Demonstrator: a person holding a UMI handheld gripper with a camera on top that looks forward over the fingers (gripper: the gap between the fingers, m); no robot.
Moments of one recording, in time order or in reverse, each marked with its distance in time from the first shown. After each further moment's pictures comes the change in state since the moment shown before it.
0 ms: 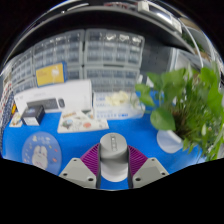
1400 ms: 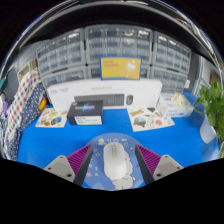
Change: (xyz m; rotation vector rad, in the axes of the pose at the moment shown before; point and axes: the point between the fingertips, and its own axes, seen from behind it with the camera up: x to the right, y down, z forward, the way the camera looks) arm -0.272 0.003 -0.040 -0.057 -0.199 -0.028
